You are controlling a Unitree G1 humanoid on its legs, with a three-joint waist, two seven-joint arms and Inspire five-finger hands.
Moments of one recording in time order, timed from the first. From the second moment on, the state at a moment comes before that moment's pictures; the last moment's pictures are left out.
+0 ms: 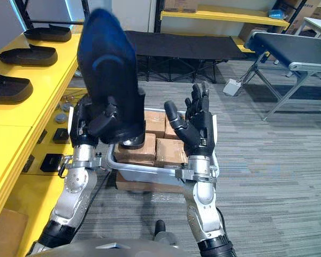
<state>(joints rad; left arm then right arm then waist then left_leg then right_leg) 0.03 0.11 -0.23 -0.08 0.00 -0.28 0.41 0.14 -0.18 0.18 -0.17 0.51 -0.47 -0.06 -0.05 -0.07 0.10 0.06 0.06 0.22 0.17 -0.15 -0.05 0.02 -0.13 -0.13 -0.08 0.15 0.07</state>
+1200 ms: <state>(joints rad) 0.40 0.00 0.24 -0.40 -0.27 -0.35 0.35 0.12 -0.16 0.11 0.07 0.35 -0.22 -0.17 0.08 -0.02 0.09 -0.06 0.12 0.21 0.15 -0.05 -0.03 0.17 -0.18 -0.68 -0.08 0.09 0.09</state>
